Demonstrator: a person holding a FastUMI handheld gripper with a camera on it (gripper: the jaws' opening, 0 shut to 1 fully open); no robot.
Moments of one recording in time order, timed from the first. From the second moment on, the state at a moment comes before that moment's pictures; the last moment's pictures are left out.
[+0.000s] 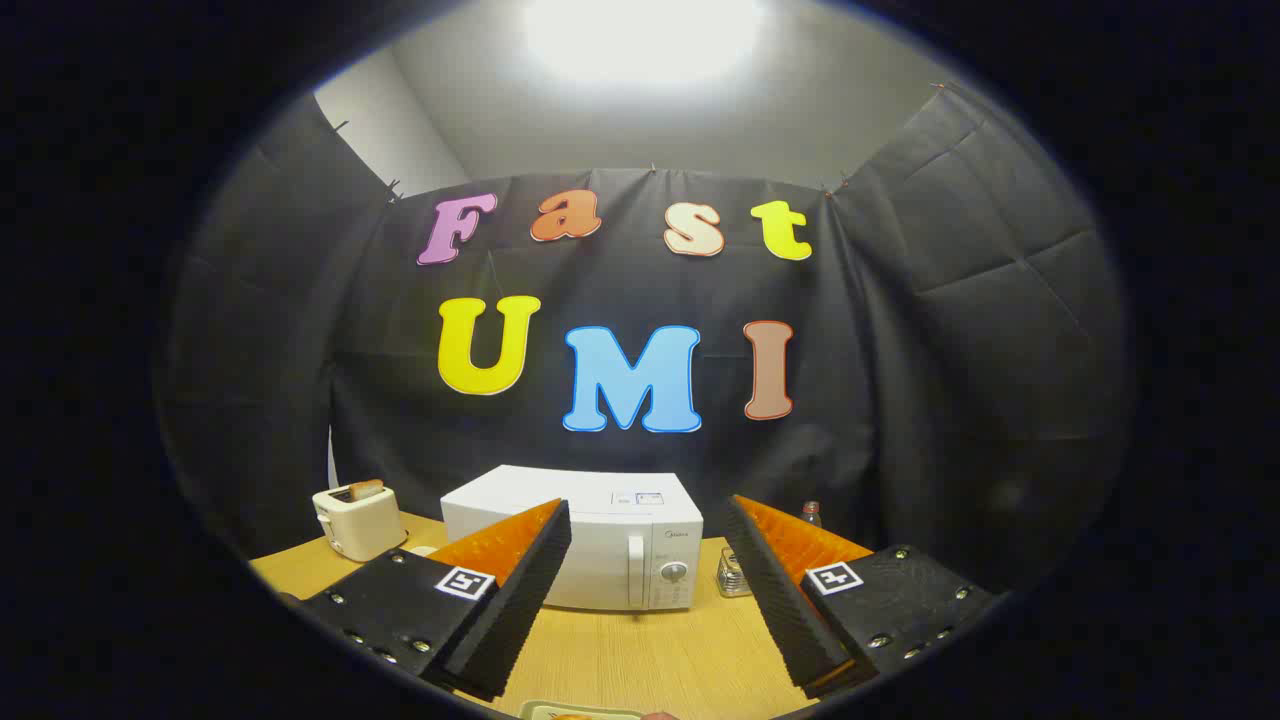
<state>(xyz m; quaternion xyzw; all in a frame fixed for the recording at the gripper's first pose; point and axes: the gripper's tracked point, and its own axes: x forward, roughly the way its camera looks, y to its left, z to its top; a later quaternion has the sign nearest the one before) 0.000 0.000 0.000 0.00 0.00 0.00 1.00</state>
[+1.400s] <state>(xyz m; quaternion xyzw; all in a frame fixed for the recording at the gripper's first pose) 0.061 -0.007 -0.033 -0.01 0.01 0.02 1.00</state>
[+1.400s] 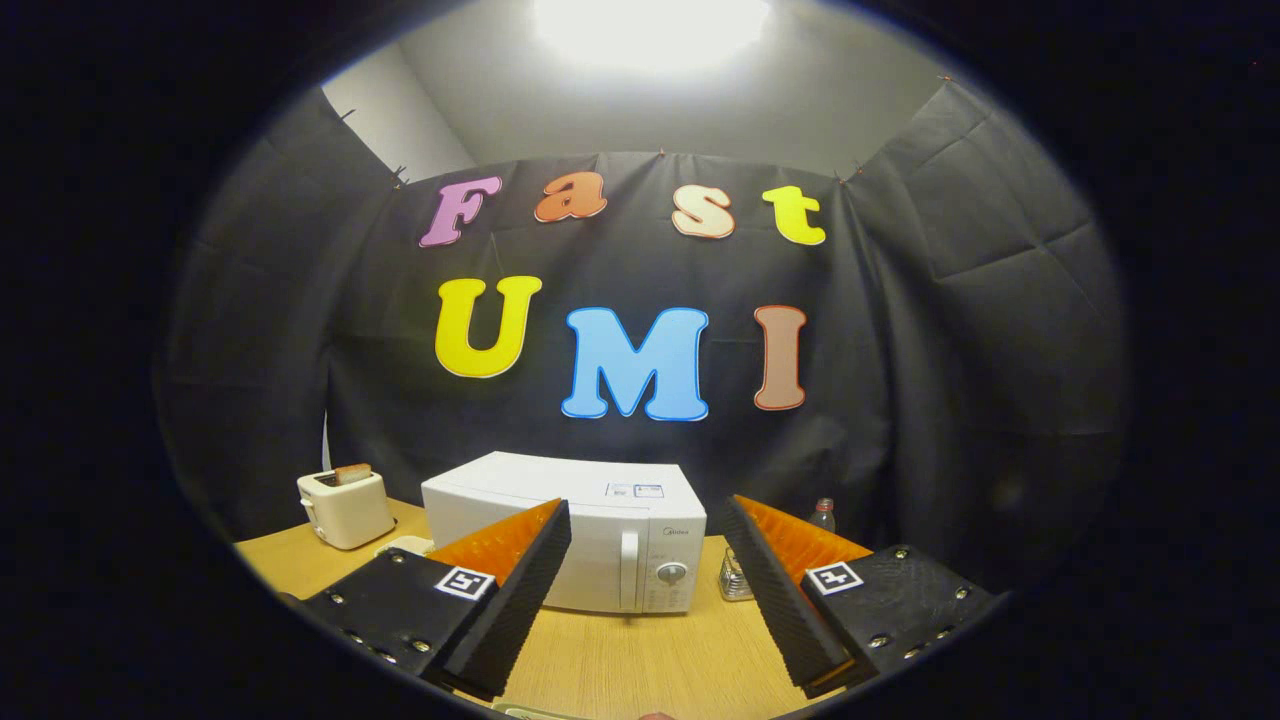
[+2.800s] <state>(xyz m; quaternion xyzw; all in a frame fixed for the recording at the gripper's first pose) 0.247 0.007 -0.240 0.02 0.19 0.05 0.98</state>
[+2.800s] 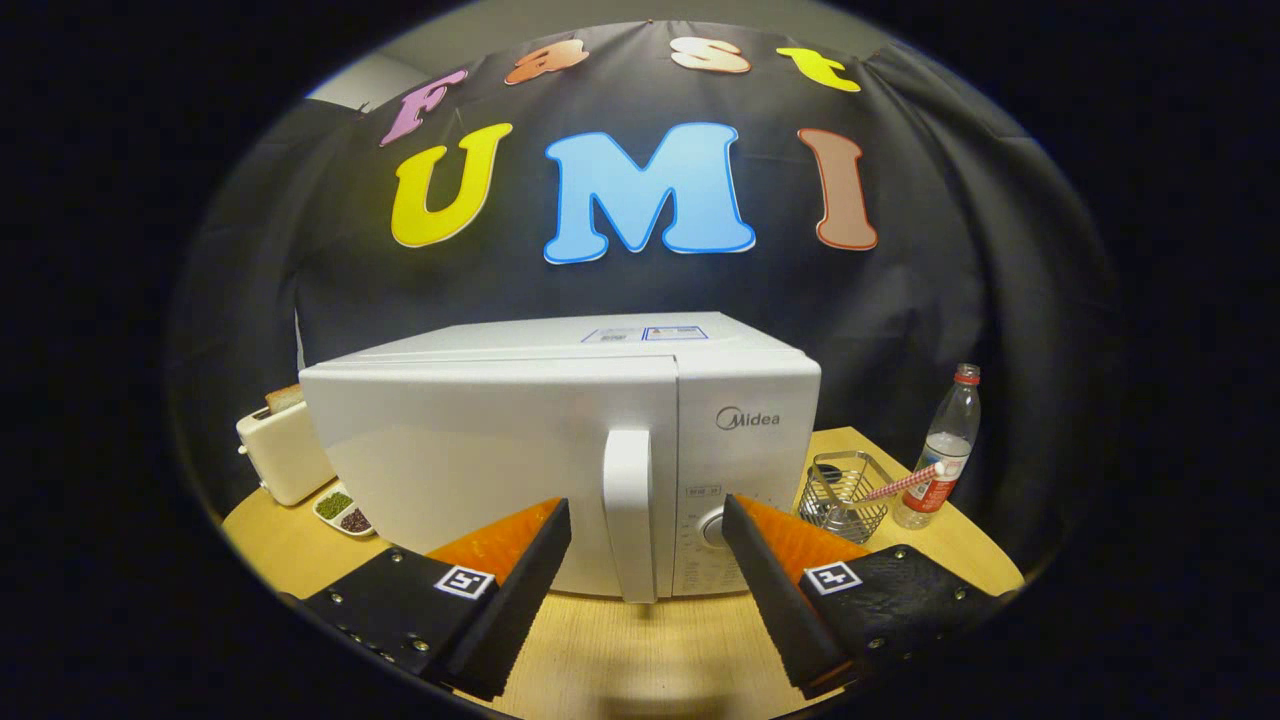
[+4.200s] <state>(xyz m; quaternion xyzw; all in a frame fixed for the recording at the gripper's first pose) 0.257 0.016 -0.268 0.00 0.24 0.08 0.97</state>
